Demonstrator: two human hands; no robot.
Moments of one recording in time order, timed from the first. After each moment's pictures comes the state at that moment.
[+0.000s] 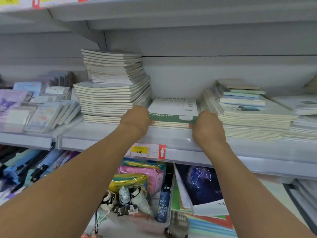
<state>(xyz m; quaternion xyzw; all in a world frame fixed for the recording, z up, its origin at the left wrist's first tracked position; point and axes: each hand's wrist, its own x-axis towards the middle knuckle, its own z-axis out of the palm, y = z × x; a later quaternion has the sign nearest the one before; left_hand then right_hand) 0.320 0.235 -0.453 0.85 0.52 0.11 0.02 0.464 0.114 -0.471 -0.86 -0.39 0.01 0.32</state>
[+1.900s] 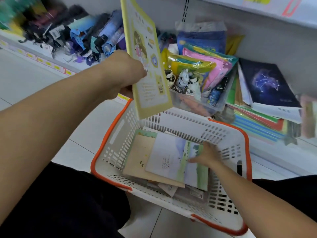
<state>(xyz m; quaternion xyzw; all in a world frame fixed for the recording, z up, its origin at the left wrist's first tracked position) 0.037 0.090 -0.579 0.55 0.66 0.23 0.45 0.312 -0.014 -0.899 -0.80 -0.46 0.38 -0.02</state>
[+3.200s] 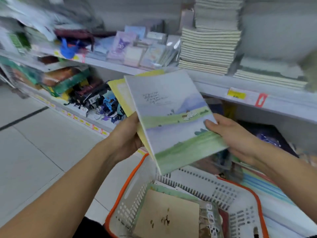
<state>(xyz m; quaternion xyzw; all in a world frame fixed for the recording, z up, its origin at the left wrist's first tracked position) 0.004 0.080 -0.537 0.45 0.45 0.40 0.66 0.262 0.049 -0.548 -0.54 -0.48 0.53 0.44</state>
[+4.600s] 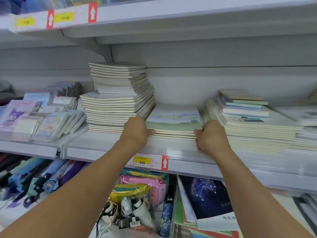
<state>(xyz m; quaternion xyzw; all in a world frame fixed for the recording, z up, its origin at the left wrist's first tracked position) 0.308 0.243 -0.466 0.80 0.53 0.25 0.14 0.480 0.122 -0.473 -0.81 -0.37 0.10 0.43</state>
